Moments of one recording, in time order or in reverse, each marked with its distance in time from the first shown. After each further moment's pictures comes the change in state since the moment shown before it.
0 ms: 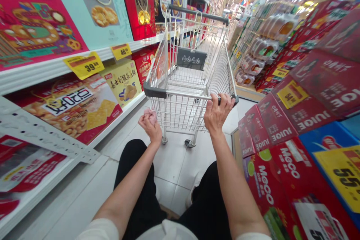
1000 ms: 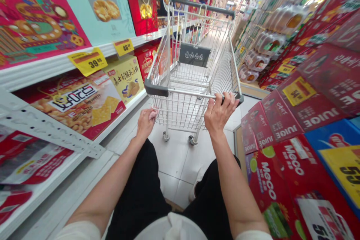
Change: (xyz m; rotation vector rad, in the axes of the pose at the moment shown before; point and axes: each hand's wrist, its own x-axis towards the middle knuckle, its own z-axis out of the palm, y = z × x) left_hand 0.065 -0.016 -0.057 0.163 -0.480 0.108; right_hand -0.011 -0.023 -0.010 -0.041 -0.004 0.055
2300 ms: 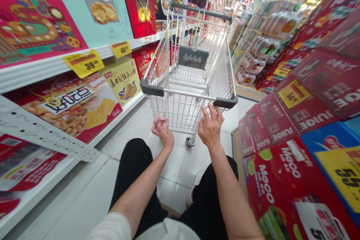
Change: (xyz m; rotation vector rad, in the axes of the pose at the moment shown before) left_hand -0.076 0.050 0.125 -0.165 0.362 -0.195; right_hand -0.042 0.027 0.000 0.054 -0.230 -0.222
